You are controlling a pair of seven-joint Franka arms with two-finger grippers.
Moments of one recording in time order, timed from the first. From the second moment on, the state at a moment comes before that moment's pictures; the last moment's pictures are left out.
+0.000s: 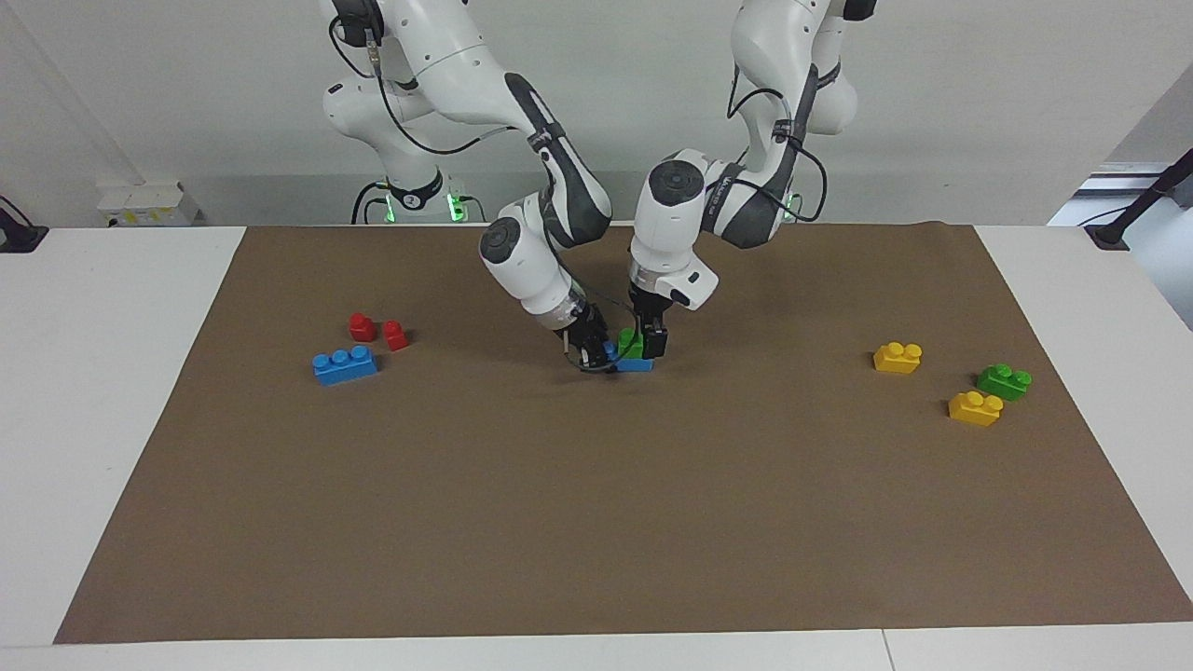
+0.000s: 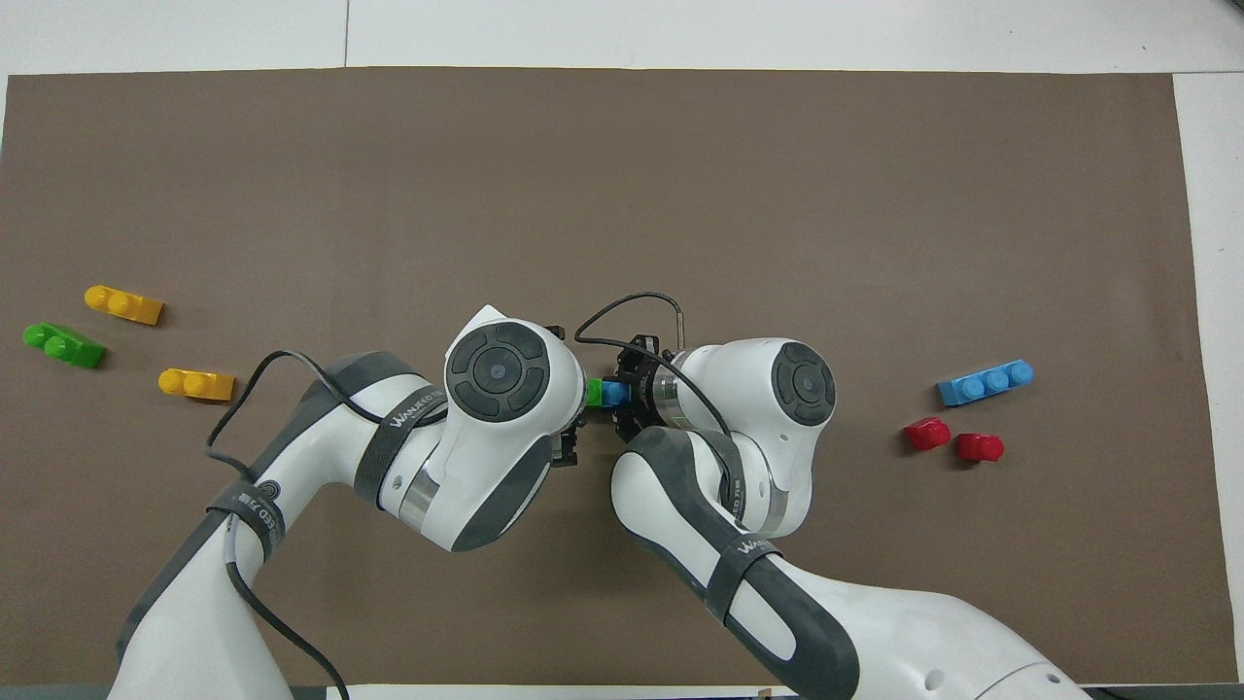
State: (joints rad) left arm -0.55 0.19 -0.12 -2.03 -0.02 2.25 -2.25; right arm 0.57 0.36 0.05 -2.08 0.79 2.64 1.58
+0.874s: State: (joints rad) left arm -0.56 0.19 -0.12 -2.05 -0.01 2.31 -2.24; right arm 0.57 0.35 0.05 -2.08 0.79 2.64 1.58
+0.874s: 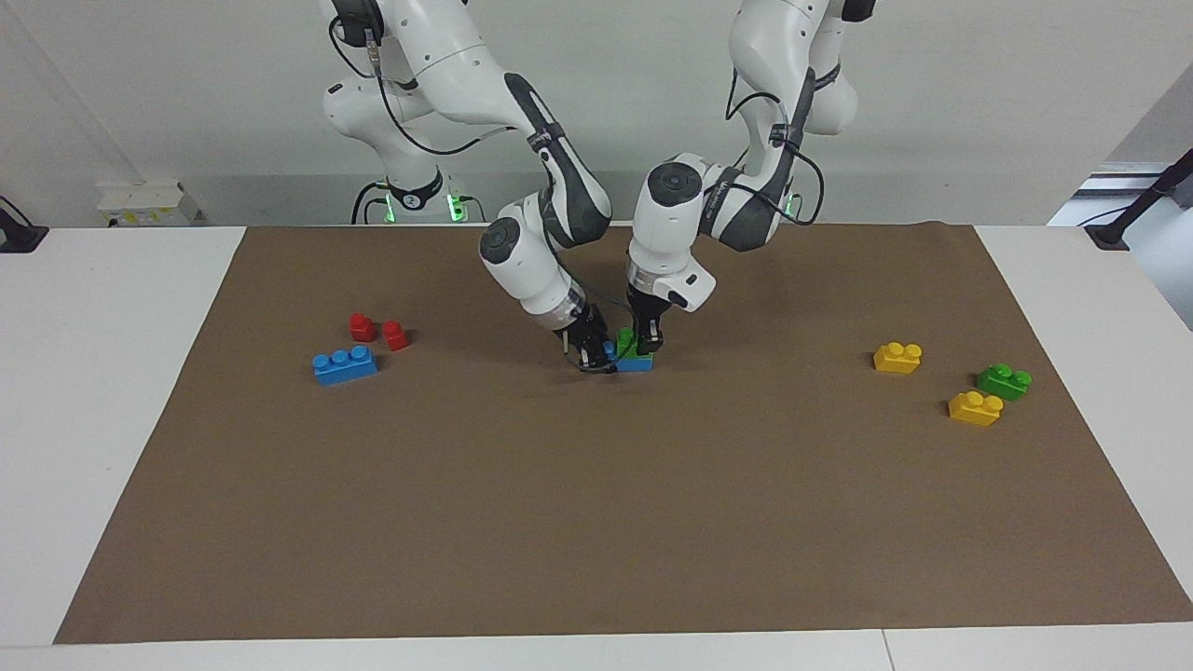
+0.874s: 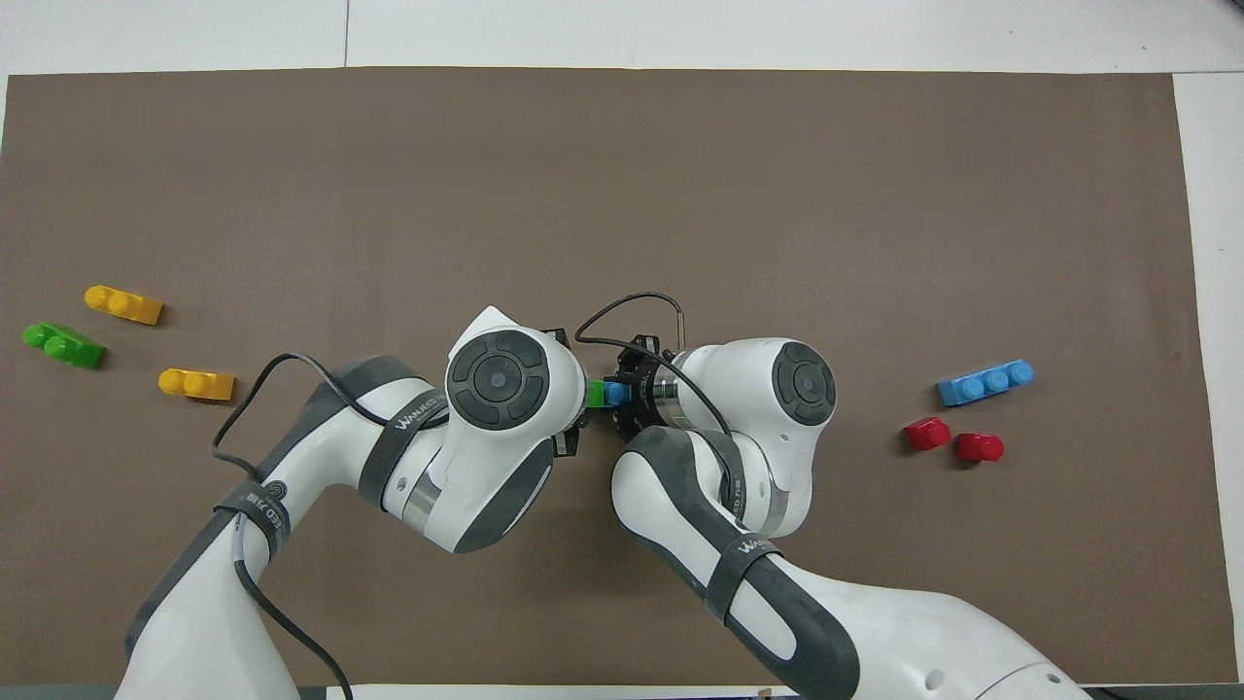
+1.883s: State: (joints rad) left arm -0.45 0.03 -0.10 -2.04 -0.02 2.16 -2.13; right arm 0.57 0.36 0.05 -2.08 0.79 2.64 1.58
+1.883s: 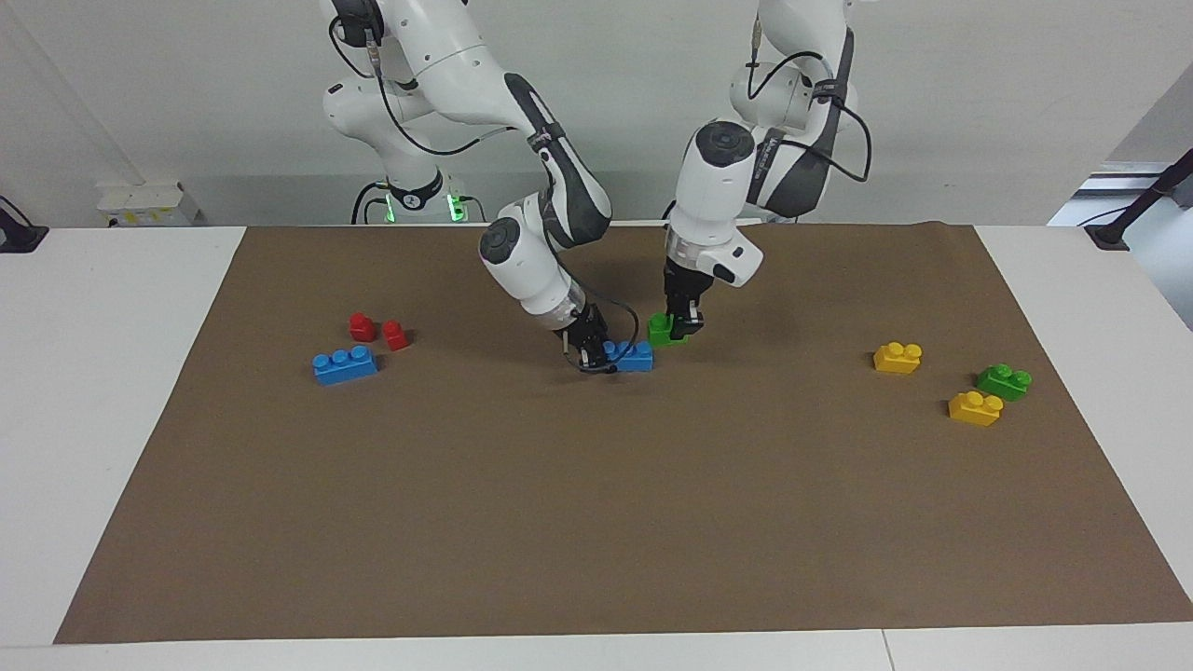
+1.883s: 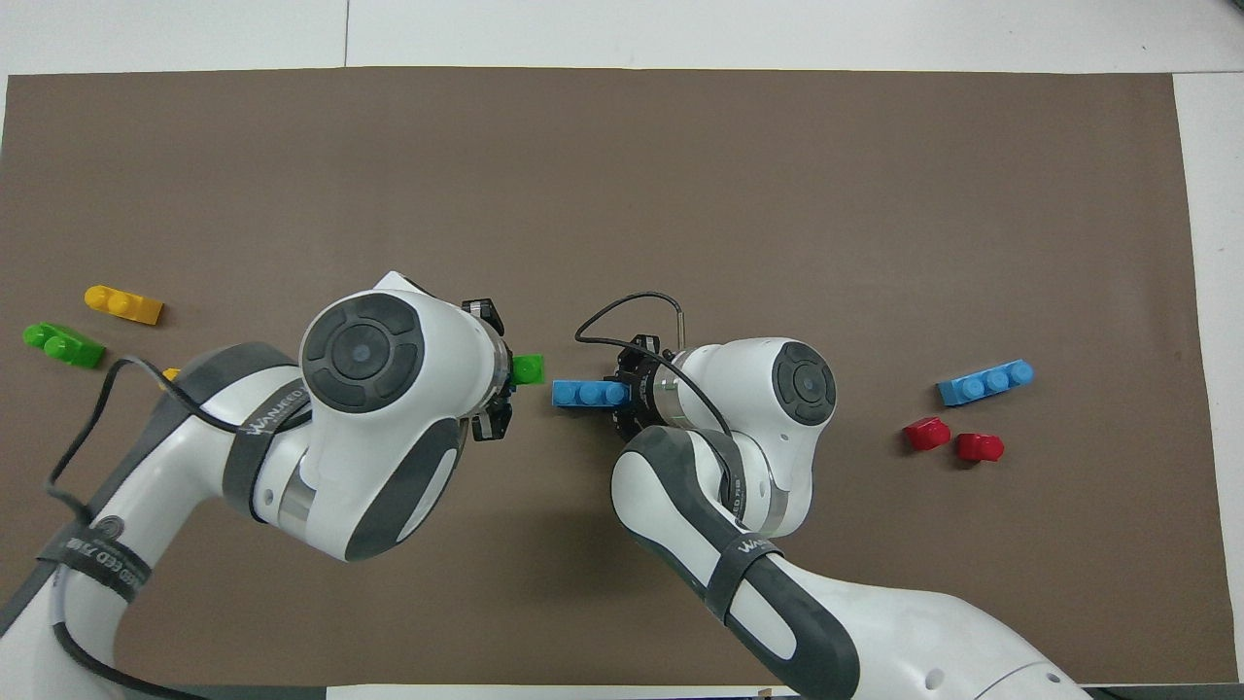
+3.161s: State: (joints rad) left arm 0.07 0.05 -0.09 -2.05 -0.02 2.13 -1.14; right arm 0.01 0.27 0.03 -1.99 0.62 2.18 1.13
